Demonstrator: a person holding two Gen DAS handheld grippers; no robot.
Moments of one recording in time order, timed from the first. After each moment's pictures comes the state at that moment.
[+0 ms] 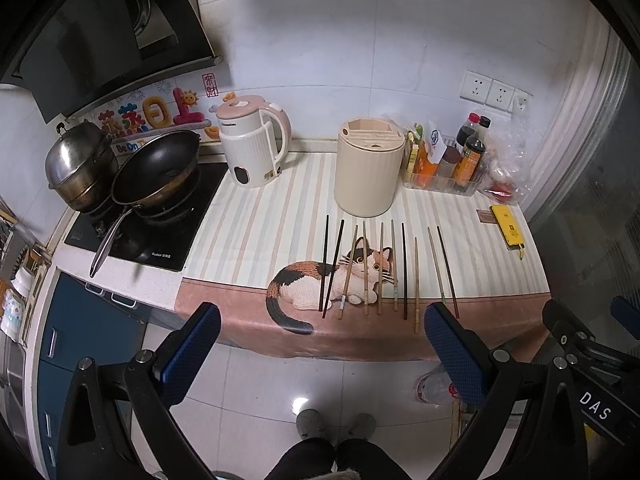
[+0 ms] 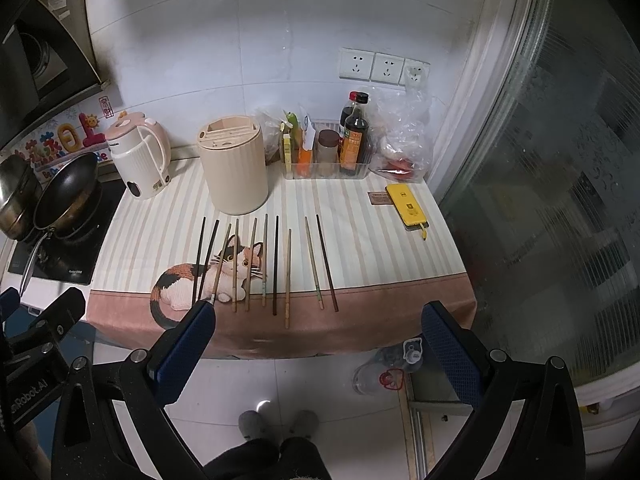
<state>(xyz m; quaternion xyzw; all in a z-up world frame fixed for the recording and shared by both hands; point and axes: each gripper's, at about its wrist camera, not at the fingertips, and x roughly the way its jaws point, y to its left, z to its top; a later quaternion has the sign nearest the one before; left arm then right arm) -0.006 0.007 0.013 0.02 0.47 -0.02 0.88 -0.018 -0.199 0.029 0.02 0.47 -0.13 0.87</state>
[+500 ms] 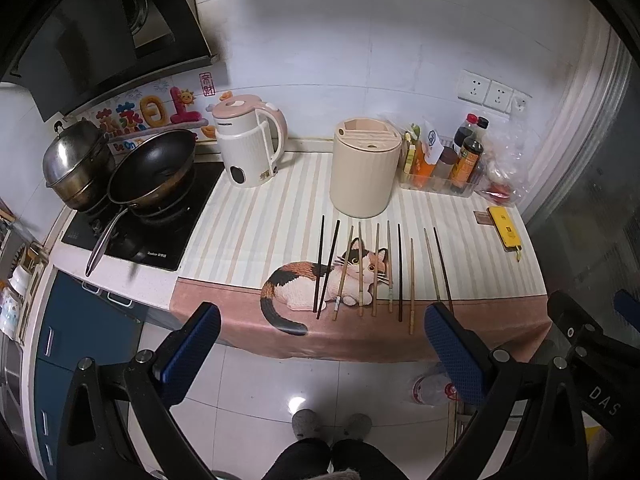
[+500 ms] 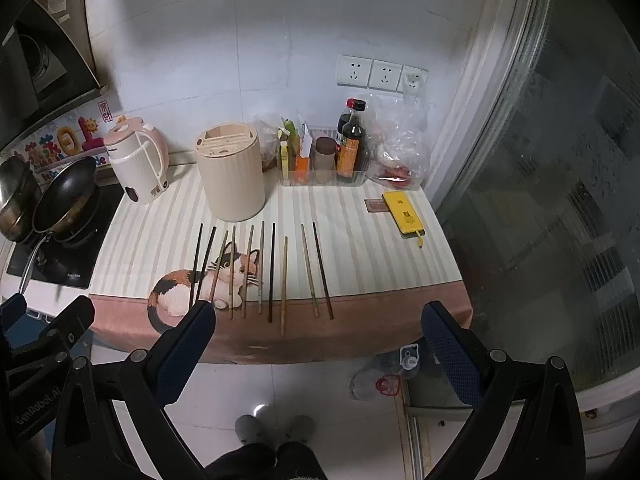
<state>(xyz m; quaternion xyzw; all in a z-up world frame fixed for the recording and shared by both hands) -0.002 0.000 0.011 0.01 0.47 -0.02 0.88 -0.012 -0.202 0.036 0.01 0.46 -0.13 0.88</state>
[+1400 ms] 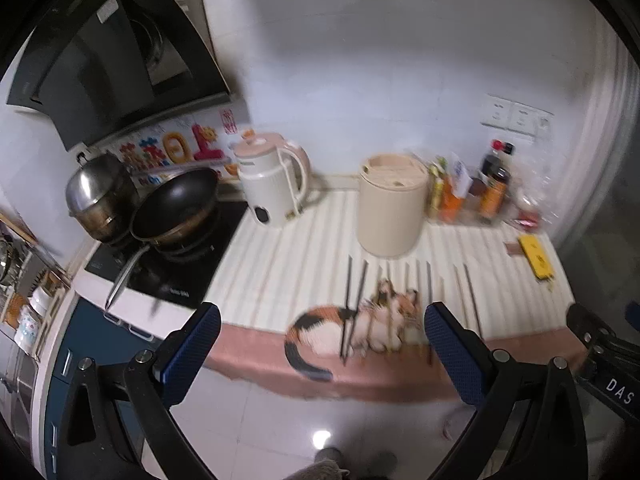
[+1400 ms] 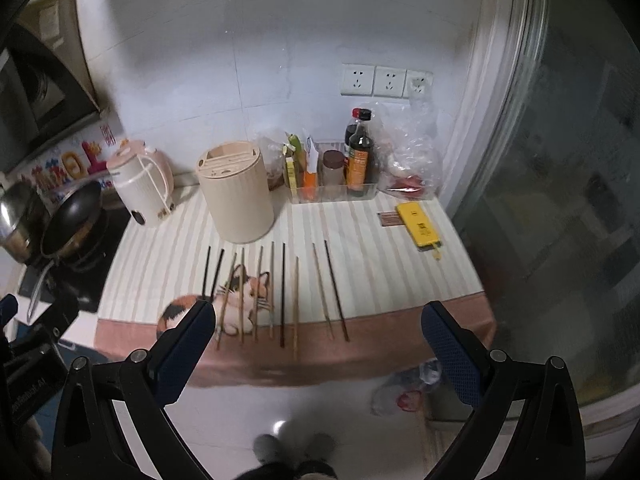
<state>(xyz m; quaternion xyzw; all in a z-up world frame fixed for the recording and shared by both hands) 0.026 -0.003 -0.003 0.04 0.40 0.03 0.92 0.016 -0.224 0.016 0.05 0.43 -0.12 0.89</state>
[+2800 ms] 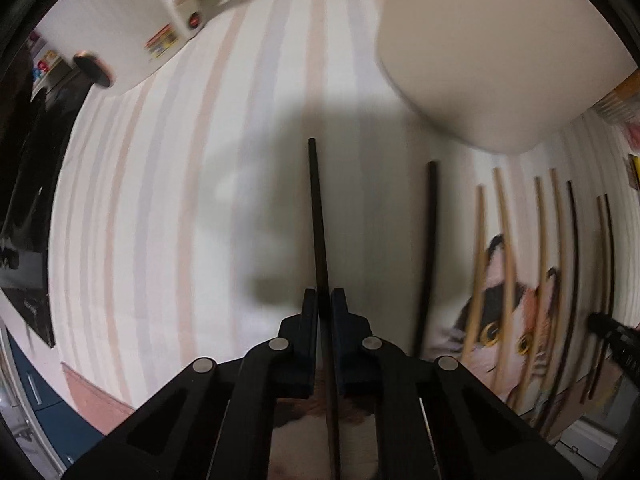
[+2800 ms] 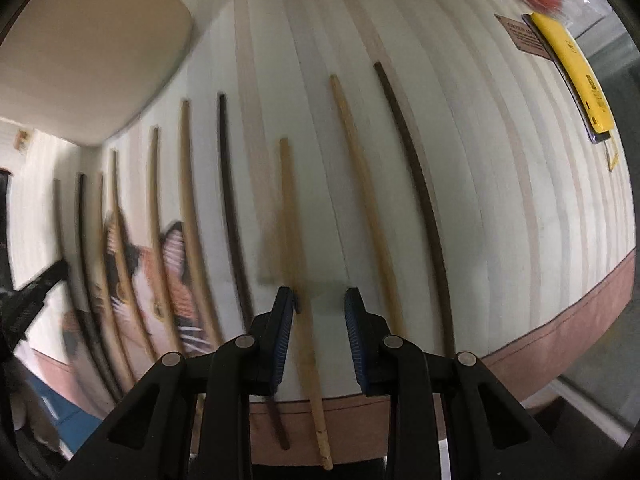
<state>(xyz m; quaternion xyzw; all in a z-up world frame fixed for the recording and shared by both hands) 0.270 0.024 -0.312 0.05 0.67 -0.03 0.74 0.262 -0.264 -0.339 0.12 0.71 -0.12 0.69</state>
